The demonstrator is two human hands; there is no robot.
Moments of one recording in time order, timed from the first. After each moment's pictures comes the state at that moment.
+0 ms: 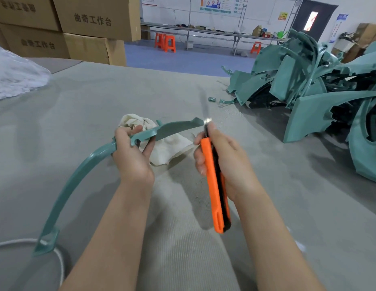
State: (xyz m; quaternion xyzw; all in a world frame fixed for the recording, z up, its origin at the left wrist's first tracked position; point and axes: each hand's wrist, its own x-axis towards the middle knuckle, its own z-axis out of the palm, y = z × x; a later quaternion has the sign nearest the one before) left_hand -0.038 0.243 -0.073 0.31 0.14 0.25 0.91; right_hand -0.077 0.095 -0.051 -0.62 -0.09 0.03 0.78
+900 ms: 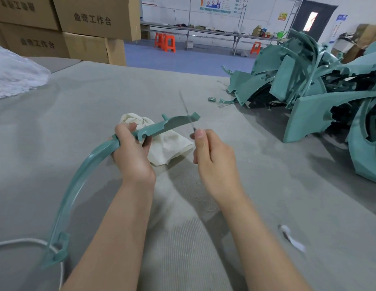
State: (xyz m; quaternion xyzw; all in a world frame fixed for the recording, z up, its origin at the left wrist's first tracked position) left_hand -0.039 0.238 -0.066 0.31 0.18 0.28 0.89; right_hand -0.074 0.110 -0.071 -0.85 -0.11 -0.21 0.48
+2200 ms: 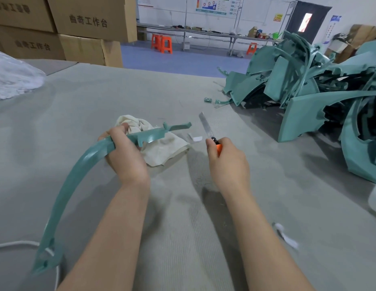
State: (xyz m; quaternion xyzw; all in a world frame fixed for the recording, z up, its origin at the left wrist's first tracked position) left_hand -0.041 0.239 -0.066 0.38 0.20 0.33 0.84; right_hand -0.052 0.081 -0.084 -0.92 0.08 -0.19 0.33
